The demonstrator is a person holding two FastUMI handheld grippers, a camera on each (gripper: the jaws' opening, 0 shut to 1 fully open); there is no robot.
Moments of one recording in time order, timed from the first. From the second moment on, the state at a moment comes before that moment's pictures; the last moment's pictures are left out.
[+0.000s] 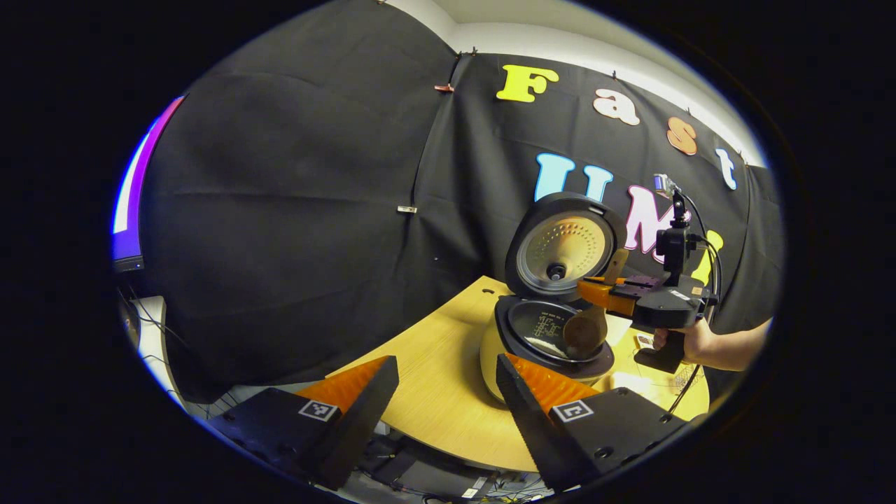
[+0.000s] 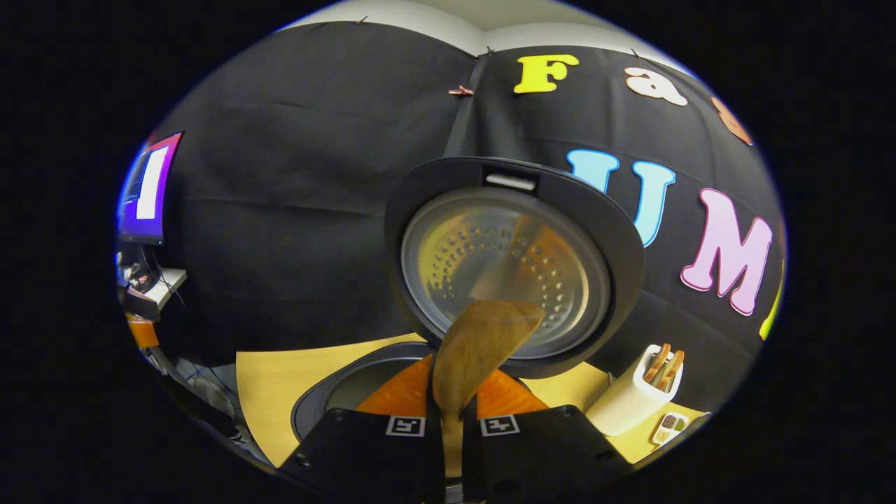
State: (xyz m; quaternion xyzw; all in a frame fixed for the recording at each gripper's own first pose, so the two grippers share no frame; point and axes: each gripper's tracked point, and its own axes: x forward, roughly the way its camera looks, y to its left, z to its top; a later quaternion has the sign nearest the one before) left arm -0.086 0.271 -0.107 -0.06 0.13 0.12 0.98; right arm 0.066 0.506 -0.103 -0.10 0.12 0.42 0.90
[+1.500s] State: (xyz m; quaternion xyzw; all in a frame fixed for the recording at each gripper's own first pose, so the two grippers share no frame) left arm 0.006 0.080 -0.076 -0.02 0.13 -0.03 0.99; right arm 0.138 -0.001 -0.067 0.23 0.17 -0.03 0.96
